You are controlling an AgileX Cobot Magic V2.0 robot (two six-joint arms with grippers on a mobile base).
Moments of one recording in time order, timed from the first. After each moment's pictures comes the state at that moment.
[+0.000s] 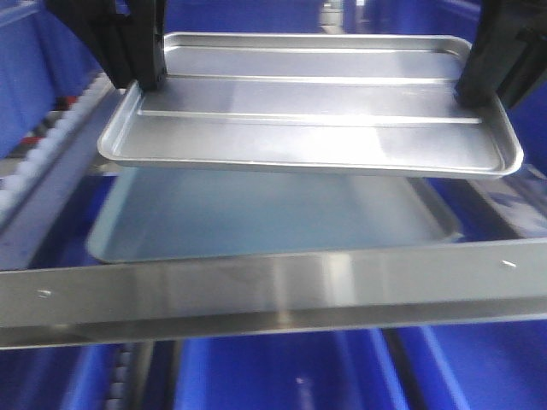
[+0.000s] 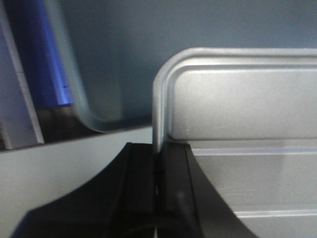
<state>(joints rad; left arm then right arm) -0.76 1.60 -1.50 0.22 1.14 -0.61 0.42 1.30 -1.11 0.04 0.93 0.32</state>
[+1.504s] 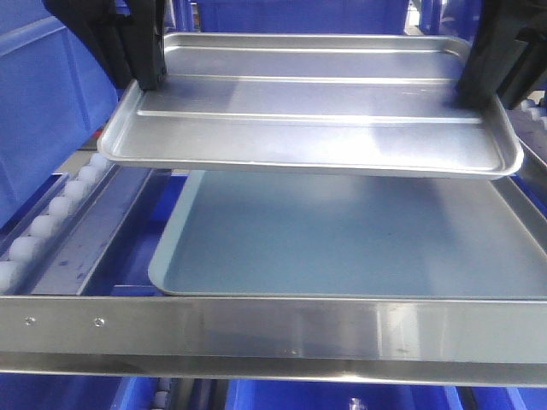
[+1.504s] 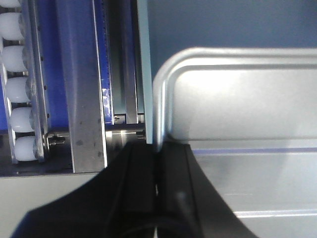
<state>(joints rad) -0.76 1.60 -1.50 0.22 1.14 -0.61 0.42 1.30 -1.11 0.04 0.93 0.32</state>
